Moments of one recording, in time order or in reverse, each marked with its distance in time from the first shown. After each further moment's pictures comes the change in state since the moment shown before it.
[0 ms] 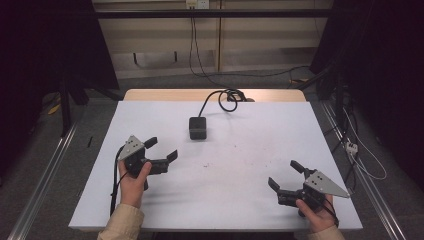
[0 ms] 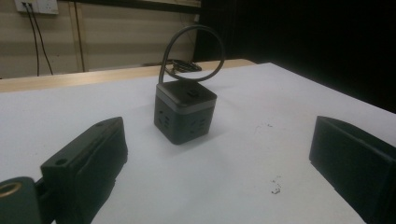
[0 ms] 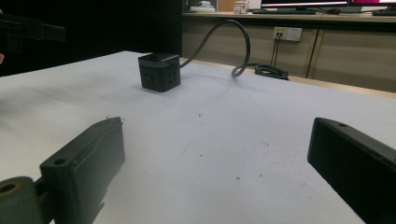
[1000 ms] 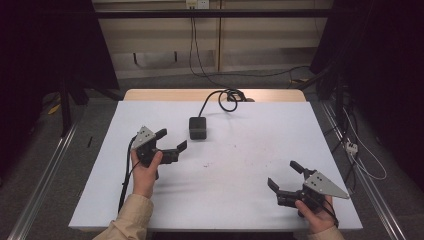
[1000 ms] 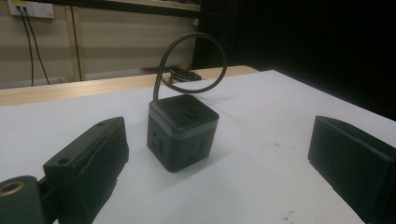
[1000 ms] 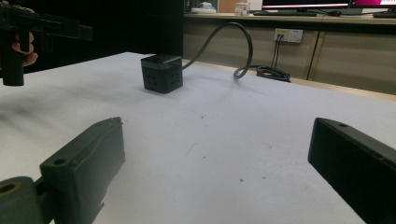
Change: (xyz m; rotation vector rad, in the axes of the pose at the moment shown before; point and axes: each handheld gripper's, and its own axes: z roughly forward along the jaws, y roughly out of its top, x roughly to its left) left arm 0.001 0.009 0.036 -0.019 -0.006 -0.003; right arm 0.003 0.001 -0.001 -0.003 0.003 -0.008
